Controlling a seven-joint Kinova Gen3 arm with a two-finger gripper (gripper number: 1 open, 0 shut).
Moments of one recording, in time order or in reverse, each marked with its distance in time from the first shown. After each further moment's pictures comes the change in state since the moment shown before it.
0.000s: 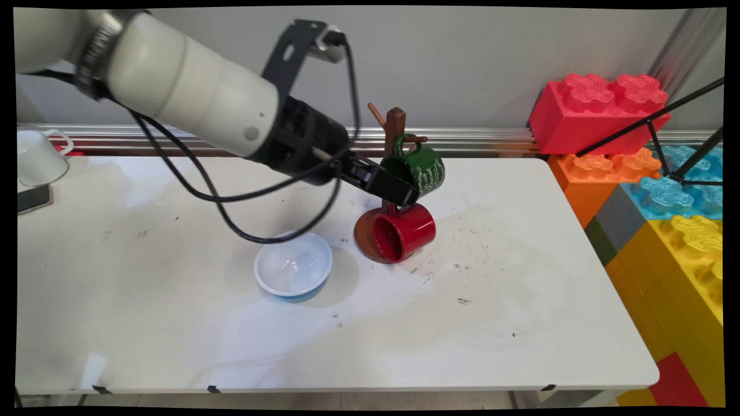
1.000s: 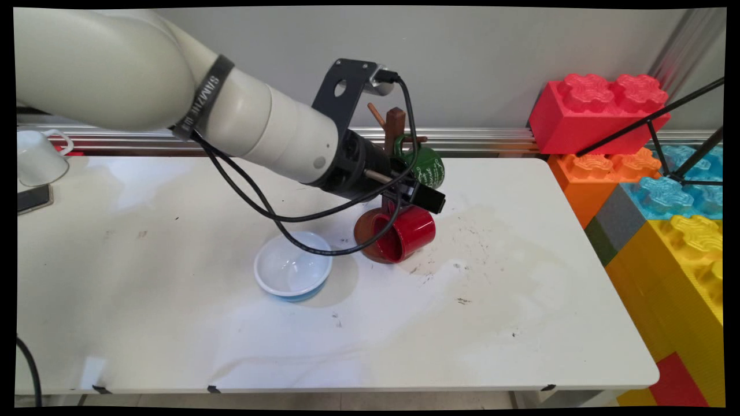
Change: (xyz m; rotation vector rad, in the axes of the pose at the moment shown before) arm -0.003 0.011 0.065 0.070 0.019 -0.095
